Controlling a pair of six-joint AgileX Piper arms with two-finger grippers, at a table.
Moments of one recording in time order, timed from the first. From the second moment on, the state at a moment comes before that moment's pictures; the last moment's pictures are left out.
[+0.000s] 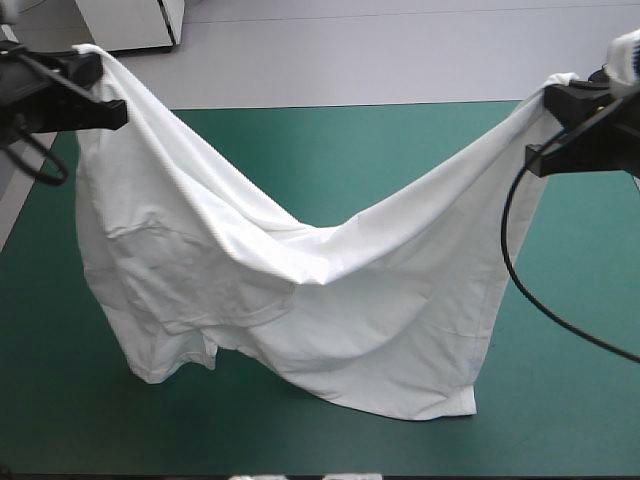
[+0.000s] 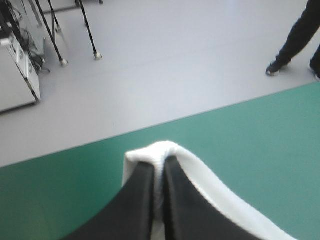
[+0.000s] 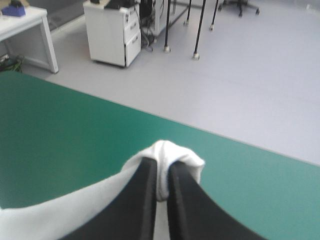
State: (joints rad) left arm -0.15 1.35 -2.10 -0.15 1.16 0.18; right arm 0.04 1.16 -1.84 0.37 1.08 -0.30
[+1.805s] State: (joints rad) left arm -0.15 2.18 -2.10 -0.17 0.86 0.28; right arm -0.05 2.01 -1.87 0.38 0.91 -0.44
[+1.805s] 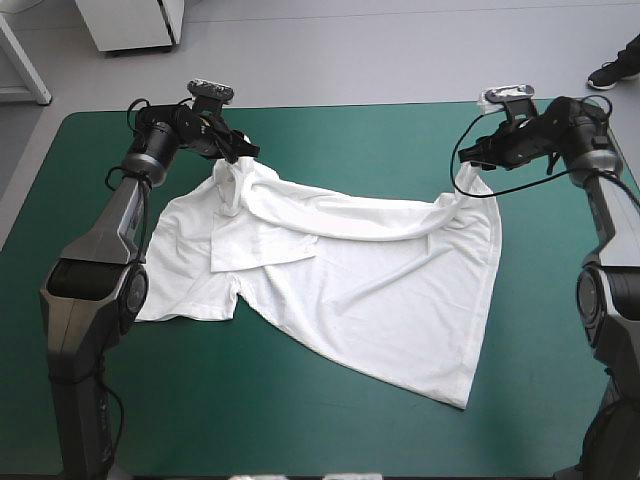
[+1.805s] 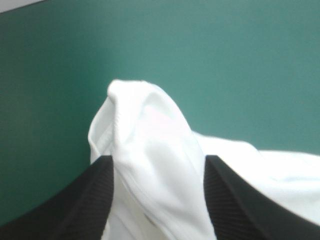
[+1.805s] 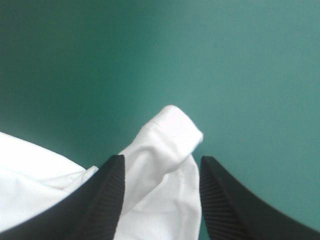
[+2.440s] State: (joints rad) left arm -0.13 1.68 -1.83 0.17 1.17 0.13; right arm -0.10 1.60 -1.72 0.51 1.10 -0.49
